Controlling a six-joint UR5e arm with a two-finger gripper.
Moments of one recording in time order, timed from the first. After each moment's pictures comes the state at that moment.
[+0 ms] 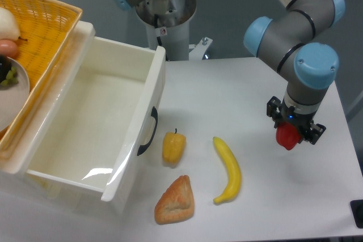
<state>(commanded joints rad) 2.71 -2.06 -1.37 -1.20 1.62 1.40</state>
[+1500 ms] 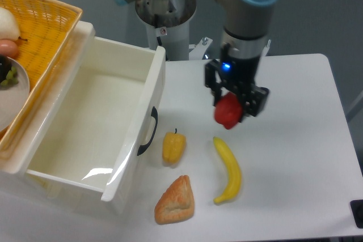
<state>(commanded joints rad) 2.48 -1.69 -1.44 -1.32 1.34 1.24</state>
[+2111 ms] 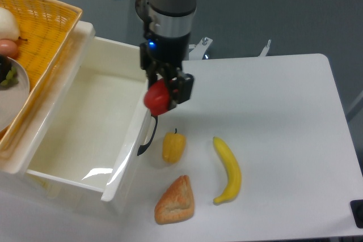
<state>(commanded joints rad) 2.31 -1.67 -1.46 -1.33 1.33 1.23</state>
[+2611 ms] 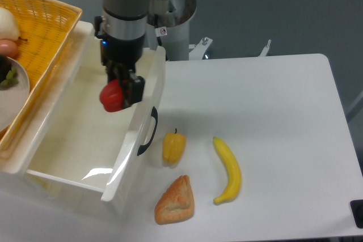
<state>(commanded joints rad) 2.22 -1.67 -1.50 -1.37 1.29 1.21</state>
